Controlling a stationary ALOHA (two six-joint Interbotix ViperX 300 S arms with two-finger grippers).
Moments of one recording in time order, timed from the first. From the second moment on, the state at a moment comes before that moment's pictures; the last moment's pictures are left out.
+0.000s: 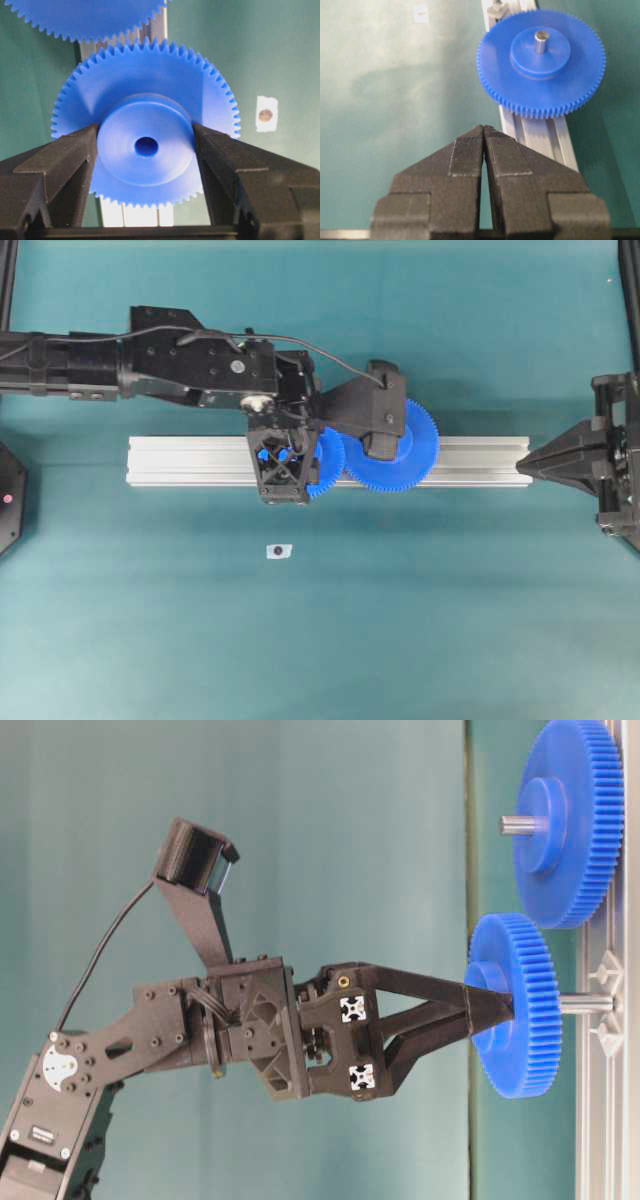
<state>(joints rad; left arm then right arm) 0.10 0.25 0.05 0.02 1.06 0.14 -0.05 -0.96 1.25 0.04 0.23 0.10</state>
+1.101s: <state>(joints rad) 0.10 0.26 0.03 0.02 1.07 0.14 -0.05 -0.96 1.25 0.04 0.23 0.10</state>
